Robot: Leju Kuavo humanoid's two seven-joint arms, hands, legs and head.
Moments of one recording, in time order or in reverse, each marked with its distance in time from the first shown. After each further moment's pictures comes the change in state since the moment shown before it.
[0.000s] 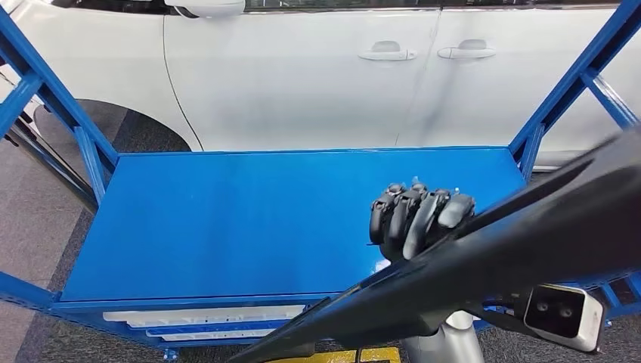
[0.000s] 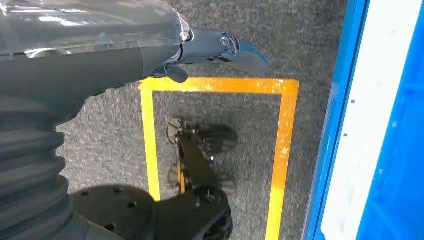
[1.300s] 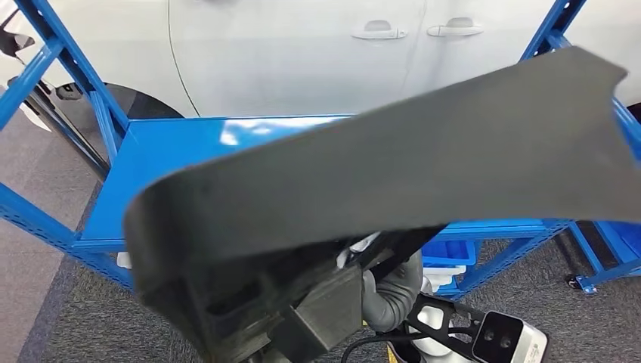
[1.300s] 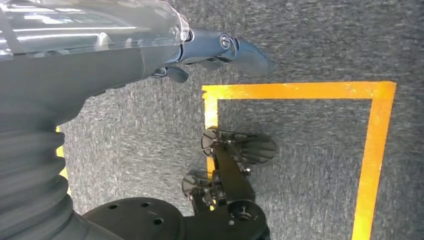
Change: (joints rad) left arm 0.002 -0.001 -0.003 0.000 -0.060 0.032 0.103; right arm 0.015 -0.114 0.200 0.001 0.128 -0.254 0.002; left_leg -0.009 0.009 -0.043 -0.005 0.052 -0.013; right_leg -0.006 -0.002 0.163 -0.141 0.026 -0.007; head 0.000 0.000
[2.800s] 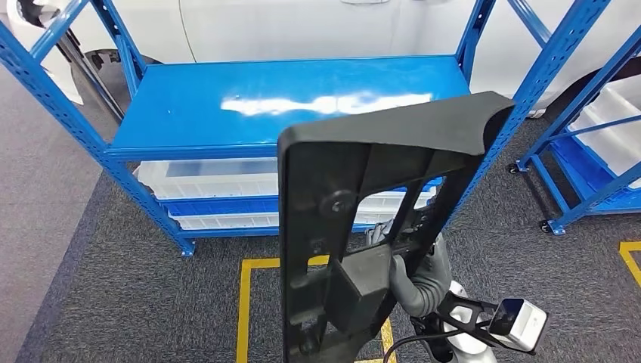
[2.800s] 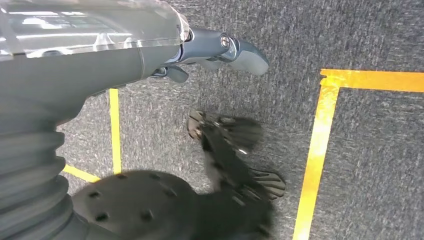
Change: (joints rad) left arm 0.022 -0.041 0.045 0.001 0.029 0.052 0.019; right arm 0.123 -0.071 -0.240 0.089 0.027 0.132 -0.003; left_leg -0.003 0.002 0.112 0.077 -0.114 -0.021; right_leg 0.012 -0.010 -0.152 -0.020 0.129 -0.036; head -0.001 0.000
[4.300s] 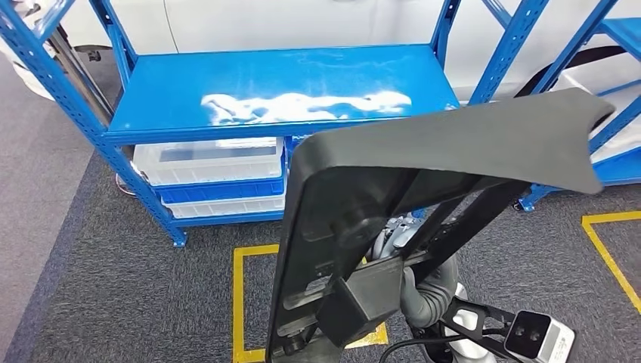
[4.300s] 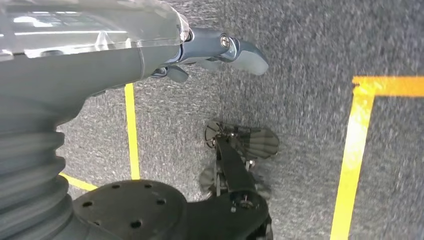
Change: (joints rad) left arm -0.008 0.000 0.002 -0.001 0.002 -0.001 0.039; right arm -0.013 0.018 0.039 -0.098 -0.029 0.005 0.001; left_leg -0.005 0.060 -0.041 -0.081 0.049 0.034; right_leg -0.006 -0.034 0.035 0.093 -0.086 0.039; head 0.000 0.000
